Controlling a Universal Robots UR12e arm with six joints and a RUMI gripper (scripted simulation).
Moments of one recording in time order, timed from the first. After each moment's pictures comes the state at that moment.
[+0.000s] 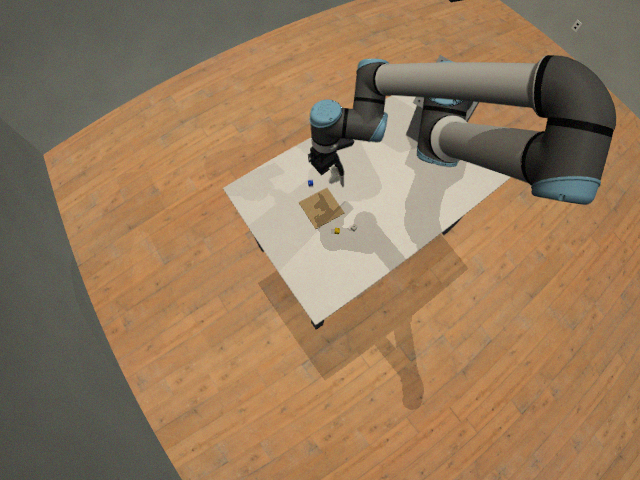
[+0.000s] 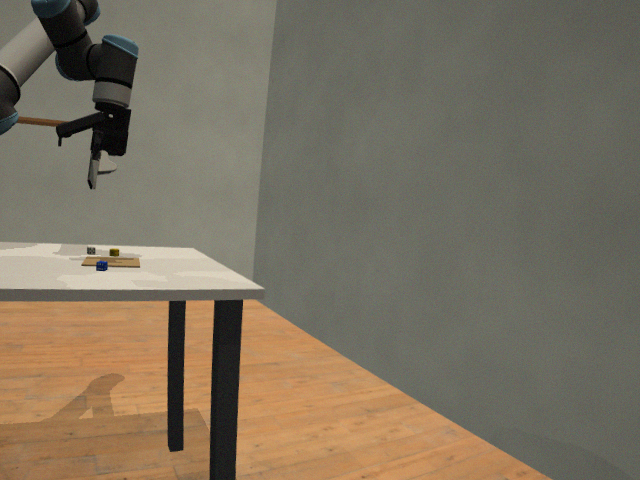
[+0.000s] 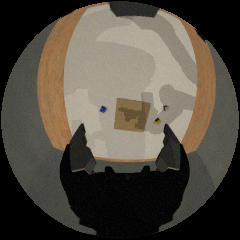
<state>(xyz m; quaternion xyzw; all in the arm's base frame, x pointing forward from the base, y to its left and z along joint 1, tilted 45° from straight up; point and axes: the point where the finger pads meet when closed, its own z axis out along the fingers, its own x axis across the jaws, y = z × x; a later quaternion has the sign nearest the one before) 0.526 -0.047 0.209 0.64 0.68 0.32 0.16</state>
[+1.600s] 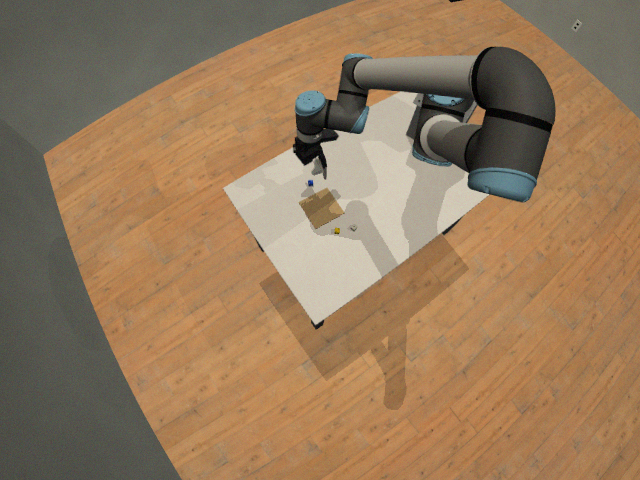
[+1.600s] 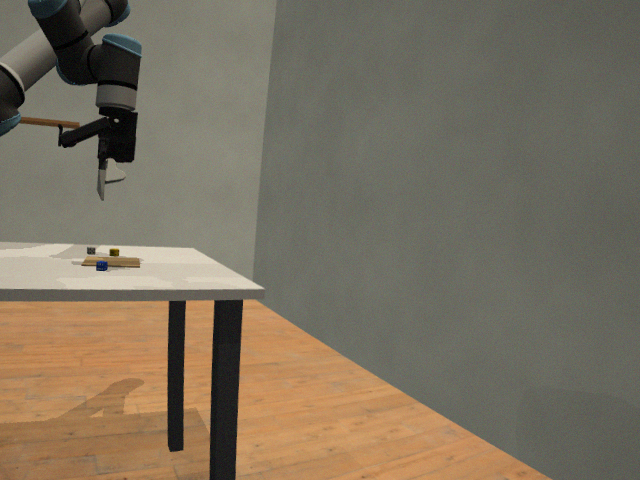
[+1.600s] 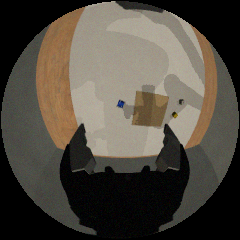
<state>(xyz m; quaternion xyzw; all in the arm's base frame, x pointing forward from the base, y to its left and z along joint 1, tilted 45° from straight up) 0.566 -0.113 0.192 0.65 0.66 0.34 0.17</state>
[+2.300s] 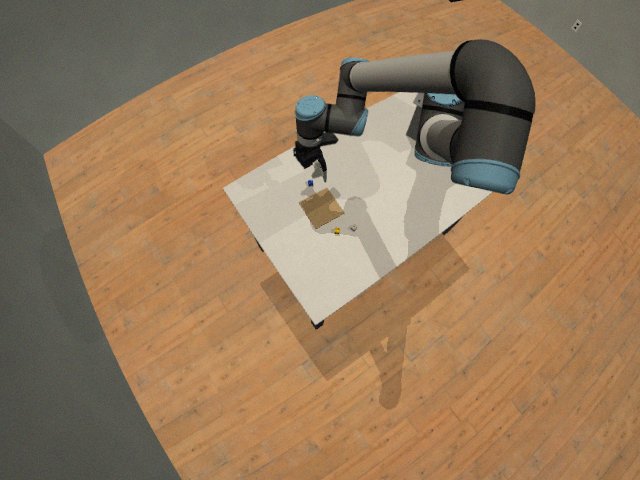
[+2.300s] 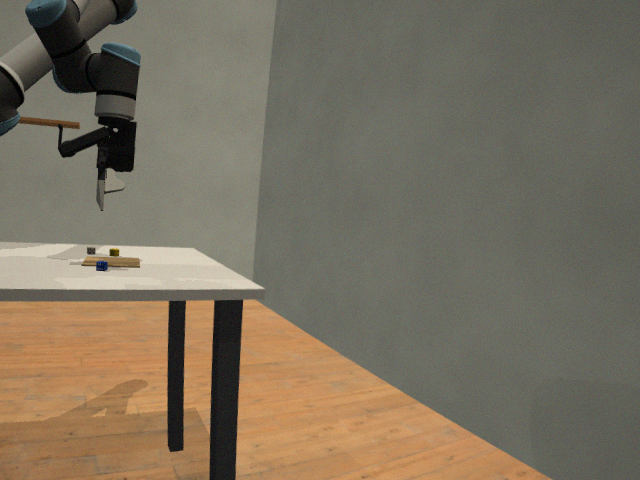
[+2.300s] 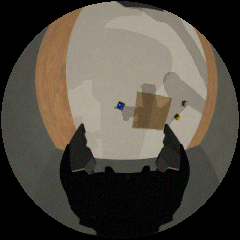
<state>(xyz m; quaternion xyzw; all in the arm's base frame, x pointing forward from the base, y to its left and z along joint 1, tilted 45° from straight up) 0.580 -0.107 0.177 0.65 0.66 0.34 0.17</state>
